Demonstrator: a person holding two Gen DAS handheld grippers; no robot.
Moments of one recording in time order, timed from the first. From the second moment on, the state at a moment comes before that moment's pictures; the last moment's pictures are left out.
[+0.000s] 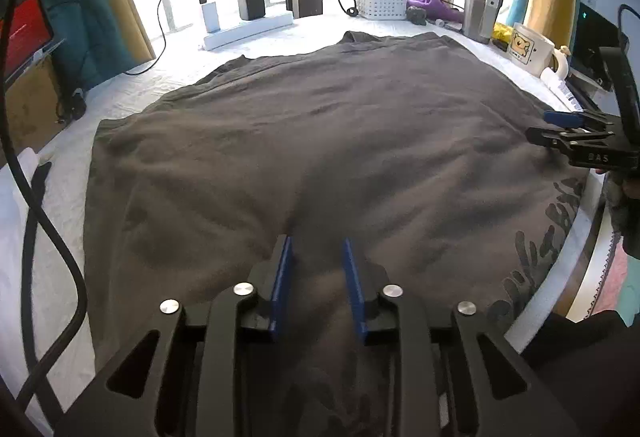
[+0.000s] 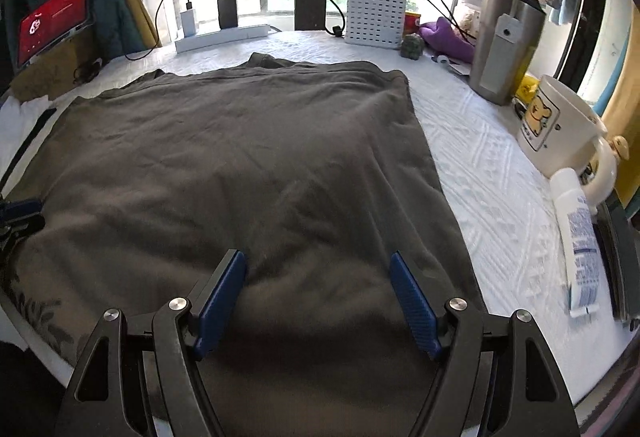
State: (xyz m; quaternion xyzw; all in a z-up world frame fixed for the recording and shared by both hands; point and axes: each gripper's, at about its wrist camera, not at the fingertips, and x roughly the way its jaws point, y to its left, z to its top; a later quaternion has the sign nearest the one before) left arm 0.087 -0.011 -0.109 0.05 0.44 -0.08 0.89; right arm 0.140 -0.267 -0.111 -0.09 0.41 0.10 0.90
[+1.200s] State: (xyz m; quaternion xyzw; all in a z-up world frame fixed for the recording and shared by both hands) left arm 0.051 -0.006 -0.050 0.02 0.39 -0.07 0.92; right arm 0.055 -0.352 -0.107 0.08 0.40 0.10 0.91
